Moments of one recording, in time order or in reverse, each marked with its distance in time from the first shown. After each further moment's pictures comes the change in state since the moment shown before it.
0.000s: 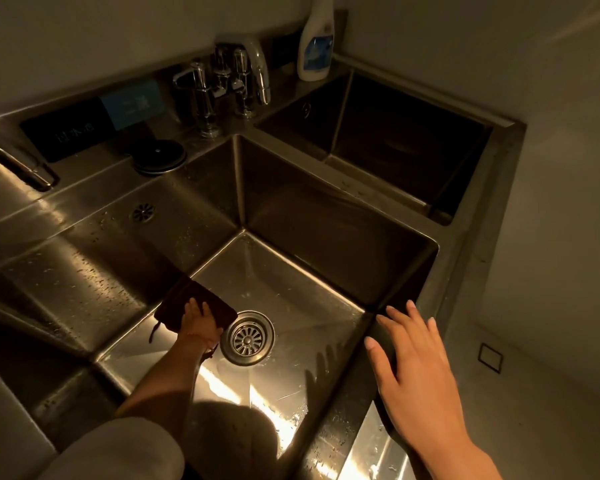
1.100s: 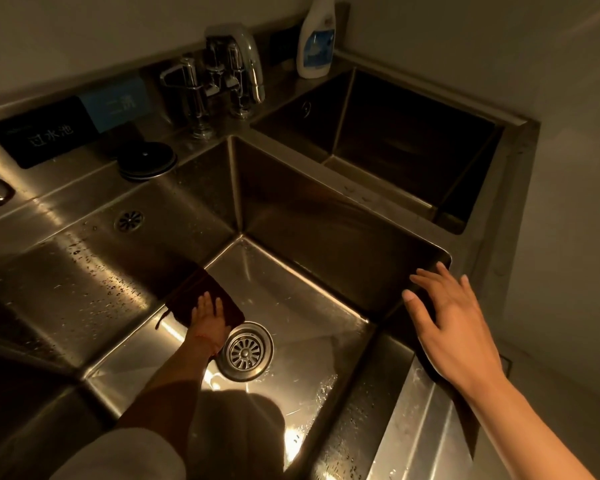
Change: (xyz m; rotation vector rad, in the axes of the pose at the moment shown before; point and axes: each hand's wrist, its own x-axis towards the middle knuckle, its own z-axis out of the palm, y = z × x) left_hand 0.031 0.025 -0.002 0.083 0.048 0.120; right_hand 0.083 0.052 -0.012 0.007 0.114 -0.090
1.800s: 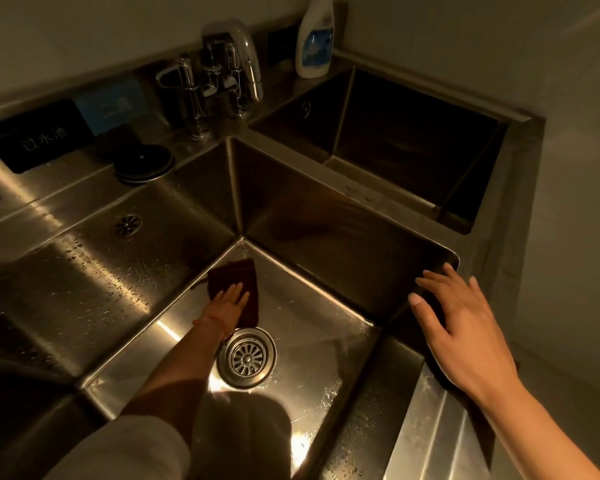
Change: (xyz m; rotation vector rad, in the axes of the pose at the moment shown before) left_hand 0.021 0.016 -0.037 0.285 0.020 0.281; right_hand 0.002 0.000 0.000 -0.019 -0.022 0.015
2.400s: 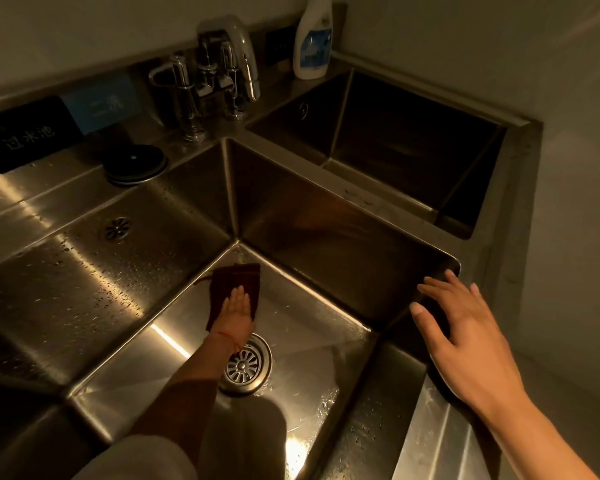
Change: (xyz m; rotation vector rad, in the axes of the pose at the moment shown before) left_hand 0.013 0.035 0.013 -0.140 0.076 -0.109; right_hand 0.000 0.001 0.000 0.011 0.020 0.003
